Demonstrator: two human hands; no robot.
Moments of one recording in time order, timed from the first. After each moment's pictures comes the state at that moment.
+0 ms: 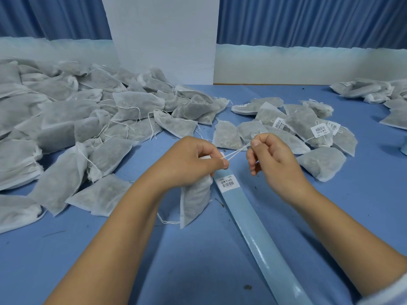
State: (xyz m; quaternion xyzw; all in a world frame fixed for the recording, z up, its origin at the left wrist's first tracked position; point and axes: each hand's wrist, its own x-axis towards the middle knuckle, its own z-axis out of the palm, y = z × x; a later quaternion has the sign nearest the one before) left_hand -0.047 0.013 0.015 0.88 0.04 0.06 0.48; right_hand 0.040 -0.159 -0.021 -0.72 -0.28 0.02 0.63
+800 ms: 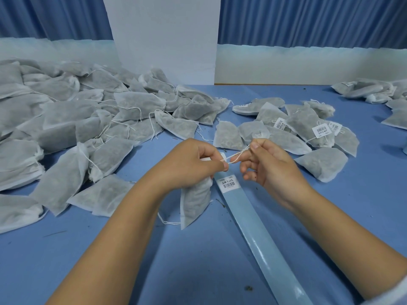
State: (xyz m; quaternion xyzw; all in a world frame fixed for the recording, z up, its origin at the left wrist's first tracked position) left_hand -0.043 0.016 0.009 0.88 0.04 0.05 0.46; right_hand 0.031 -0.156 -0.019 -0.60 -0.21 0.18 0.75
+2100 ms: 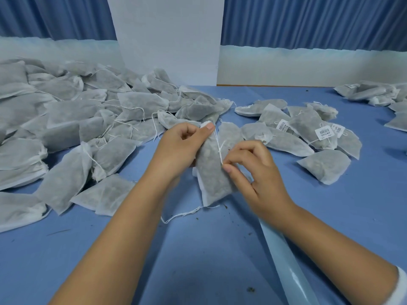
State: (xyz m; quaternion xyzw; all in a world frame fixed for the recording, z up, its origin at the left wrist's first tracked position) left_hand -0.039 0.017 0.015 0.70 0.17 0.19 0.67; right_hand 0.012 -0.145 -0.038 -0.74 -0.47 -0.21 0.43
